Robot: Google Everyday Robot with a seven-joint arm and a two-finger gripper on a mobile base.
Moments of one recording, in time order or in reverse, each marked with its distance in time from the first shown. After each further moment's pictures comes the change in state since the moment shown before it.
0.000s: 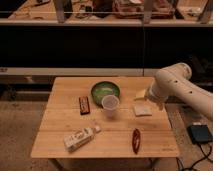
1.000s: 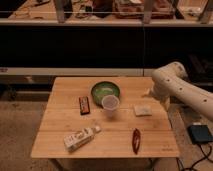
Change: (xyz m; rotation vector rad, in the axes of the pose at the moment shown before) arm 0.050 0.052 0.048 -0.190 0.053 0.343
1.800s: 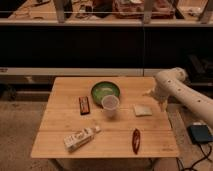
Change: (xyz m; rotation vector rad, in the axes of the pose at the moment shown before) arm 0.022 -0.006 0.057 0.071 -0.066 0.155
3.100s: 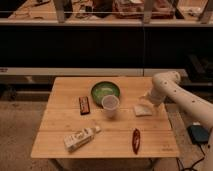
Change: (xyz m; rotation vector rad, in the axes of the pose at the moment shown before) arm -0.022 -0.003 0.035 -0.022 -0.092 0.052
